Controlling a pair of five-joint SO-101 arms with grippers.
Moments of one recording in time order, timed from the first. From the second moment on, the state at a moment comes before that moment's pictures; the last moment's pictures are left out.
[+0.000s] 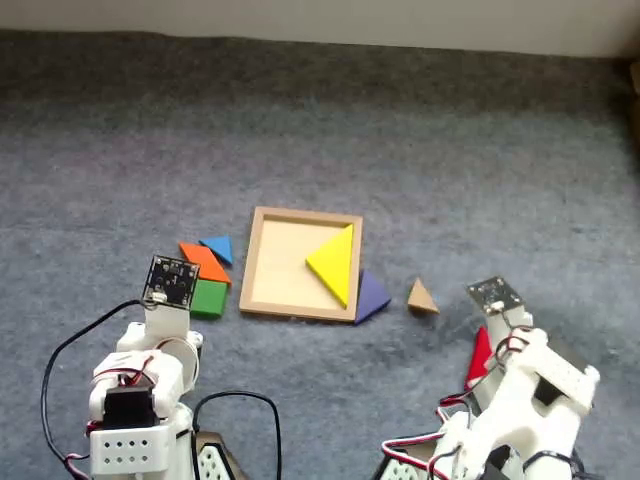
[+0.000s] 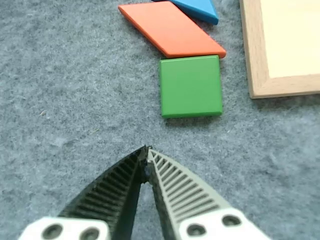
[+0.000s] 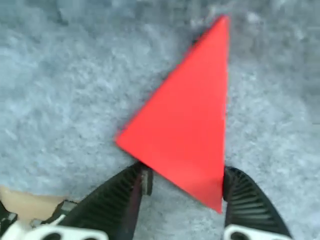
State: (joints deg) left arm -10.2 -102.4 96.0 72.4 -8.7; right arm 29.2 -33.7 72.0 57.5 59.3
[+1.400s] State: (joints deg) left arm -10.2 -102.4 96.0 72.4 -8.7; right arm -1.0 -28.8 42.2 62.6 24.7
